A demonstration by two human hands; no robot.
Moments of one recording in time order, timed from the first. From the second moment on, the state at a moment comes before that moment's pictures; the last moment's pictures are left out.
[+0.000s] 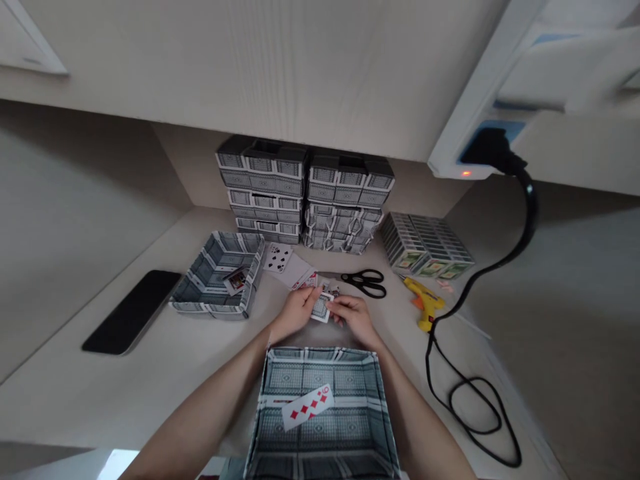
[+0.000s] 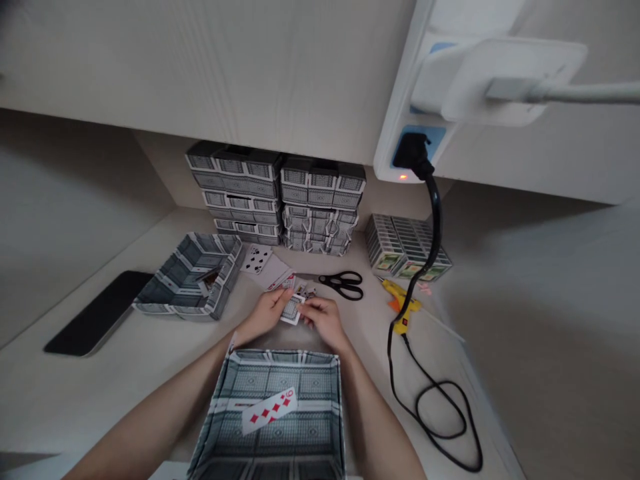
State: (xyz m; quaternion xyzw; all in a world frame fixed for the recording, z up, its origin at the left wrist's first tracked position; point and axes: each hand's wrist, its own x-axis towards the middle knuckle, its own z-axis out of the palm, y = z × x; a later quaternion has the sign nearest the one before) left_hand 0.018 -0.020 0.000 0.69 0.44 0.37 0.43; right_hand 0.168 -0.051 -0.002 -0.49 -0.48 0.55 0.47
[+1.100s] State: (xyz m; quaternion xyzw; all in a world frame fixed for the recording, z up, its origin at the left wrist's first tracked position) left_hand 0.012 -0.019 -0.002 0.68 0.40 0.32 0.53; right_hand 0.173 -0.052 0.000 -0.50 -0.46 0.54 0.49
